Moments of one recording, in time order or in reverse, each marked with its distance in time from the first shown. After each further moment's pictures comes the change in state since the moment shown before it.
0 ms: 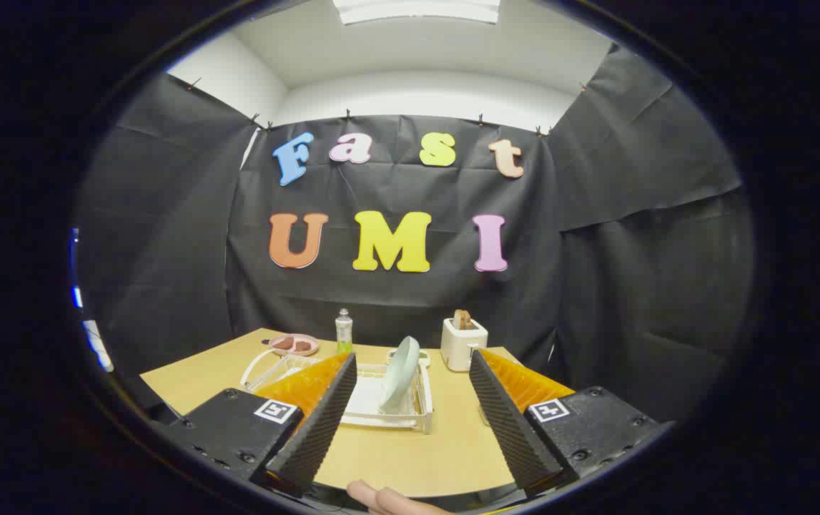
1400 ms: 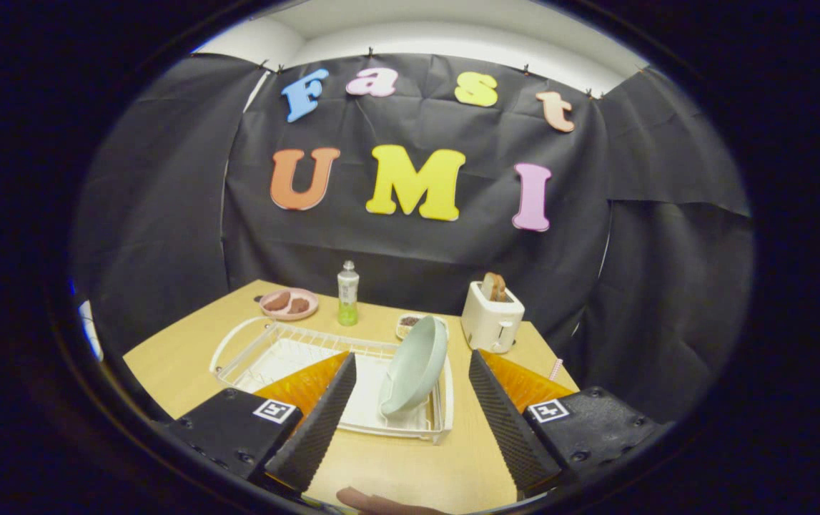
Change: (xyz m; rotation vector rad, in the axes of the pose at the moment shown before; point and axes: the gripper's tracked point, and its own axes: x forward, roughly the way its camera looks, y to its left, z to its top) arm 0.181 0.038 -0.013 -0.127 0.307 0.041
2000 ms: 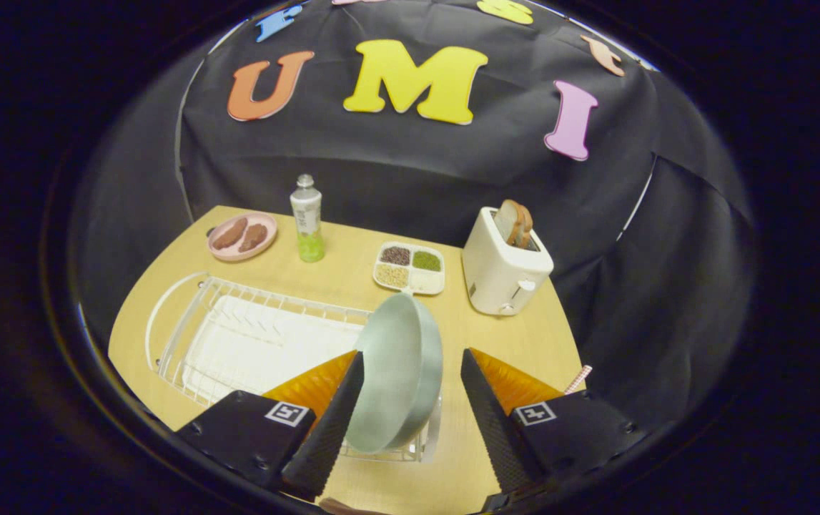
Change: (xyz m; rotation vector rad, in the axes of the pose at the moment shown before) arm 0.153 -0.024 0.008 -0.086 0.482 -0.064
